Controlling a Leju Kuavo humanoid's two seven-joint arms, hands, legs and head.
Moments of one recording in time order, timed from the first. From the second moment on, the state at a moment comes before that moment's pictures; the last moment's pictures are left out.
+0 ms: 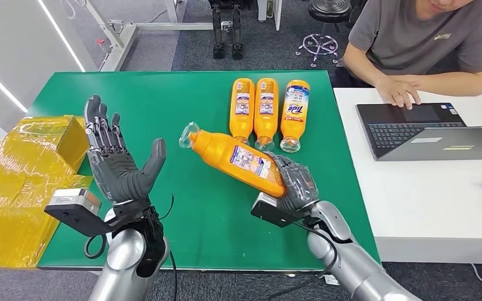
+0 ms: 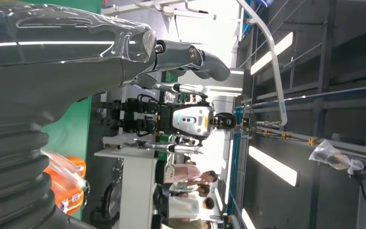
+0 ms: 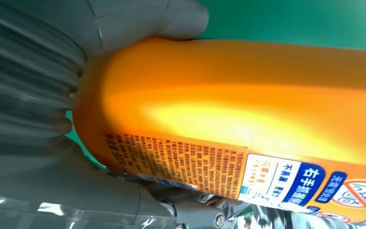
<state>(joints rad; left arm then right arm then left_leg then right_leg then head) -0.26 -0.20 -0.47 -1.57 -0.03 0.67 -0.70 -0.45 -0.09 0.69 -0.98 0.56 -0.49 -0.31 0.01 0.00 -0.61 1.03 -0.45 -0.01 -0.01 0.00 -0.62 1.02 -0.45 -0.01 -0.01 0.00</state>
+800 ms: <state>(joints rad) -0.34 -0.23 -0.48 -1.30 0.17 0.20 -0.70 -0.31 0.09 0.55 -1.08 0.41 -0.60 -0.56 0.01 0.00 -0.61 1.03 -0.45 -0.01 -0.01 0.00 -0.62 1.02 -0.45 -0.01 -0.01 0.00</state>
